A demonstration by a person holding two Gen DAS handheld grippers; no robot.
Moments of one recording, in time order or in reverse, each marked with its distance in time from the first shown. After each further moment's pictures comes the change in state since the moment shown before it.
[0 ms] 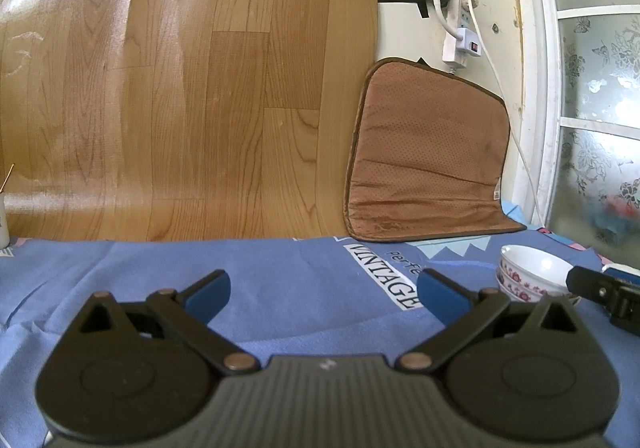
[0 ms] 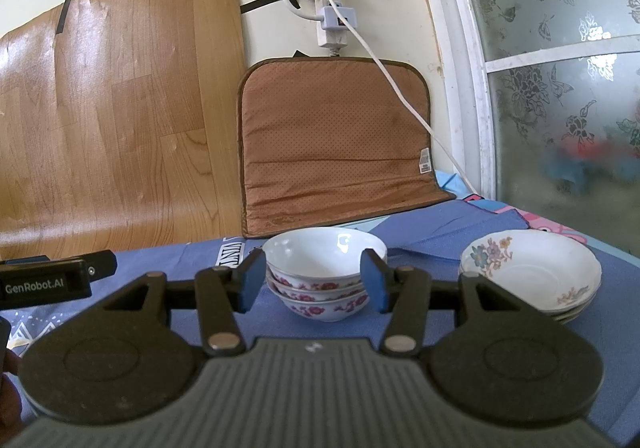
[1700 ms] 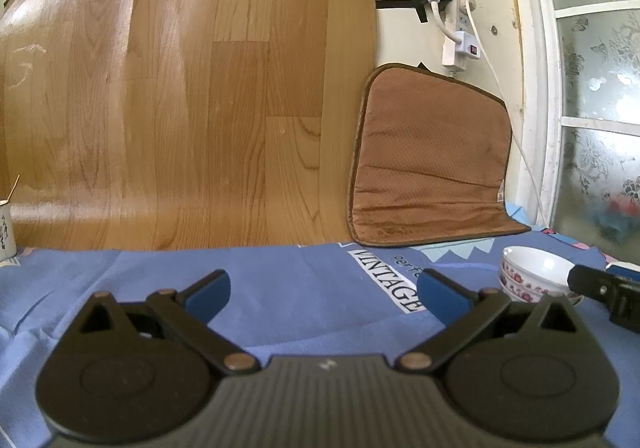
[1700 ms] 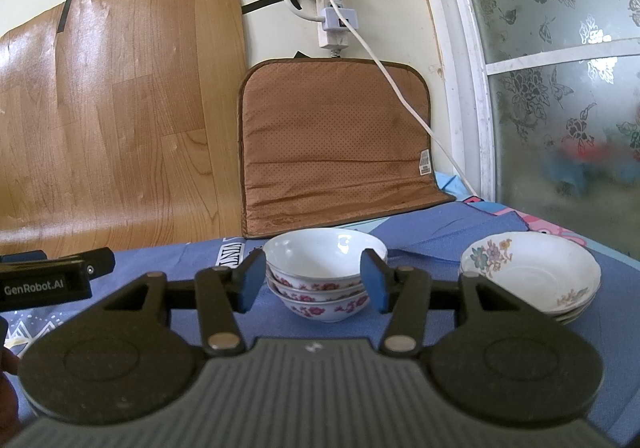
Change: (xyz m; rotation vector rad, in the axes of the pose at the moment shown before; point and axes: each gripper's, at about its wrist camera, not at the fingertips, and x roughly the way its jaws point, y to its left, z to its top) left arm -0.004 -0.006 0.001 0.015 -0.019 0.023; right arm -0.001 0.001 0.000 -0.002 0.001 0.000
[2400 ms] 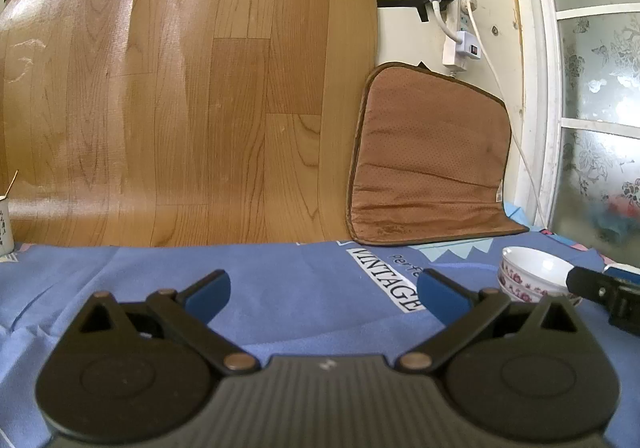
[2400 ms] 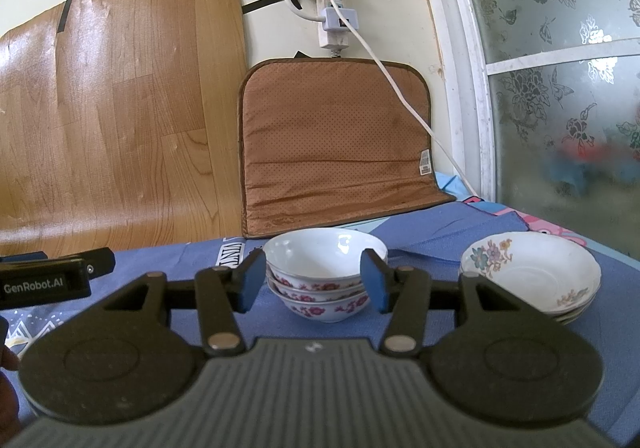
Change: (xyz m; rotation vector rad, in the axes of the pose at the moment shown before) left arm 0.001 0.003 -0.001 -0.009 0.004 -0.010; right arm 0.000 0.000 0.000 -0.001 0.001 0.000
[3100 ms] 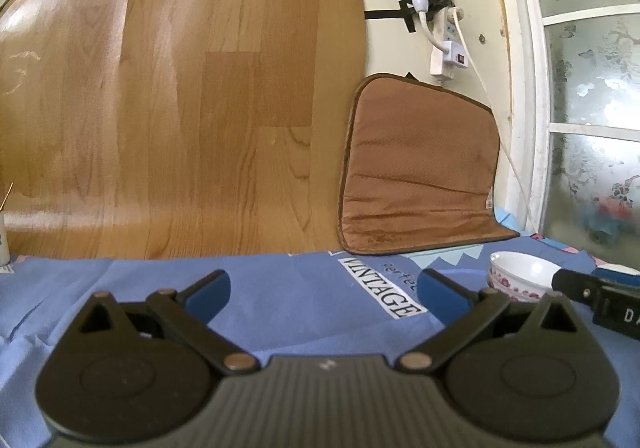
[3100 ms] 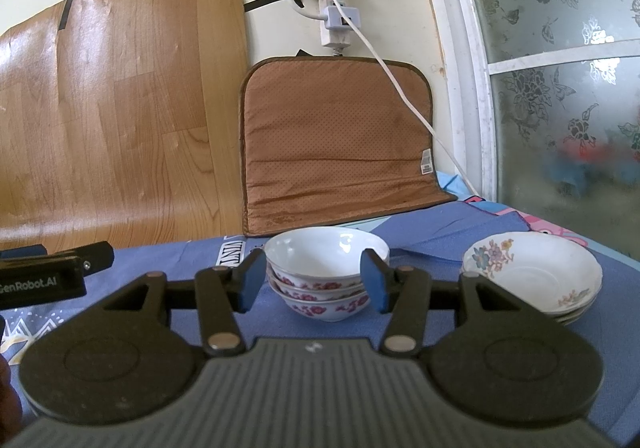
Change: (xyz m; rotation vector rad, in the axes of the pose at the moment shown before) left arm -0.007 -0.006 -0.001 0.021 -0.038 -0.024; right arm 0.000 0.001 0.000 -0.002 0.001 0.001
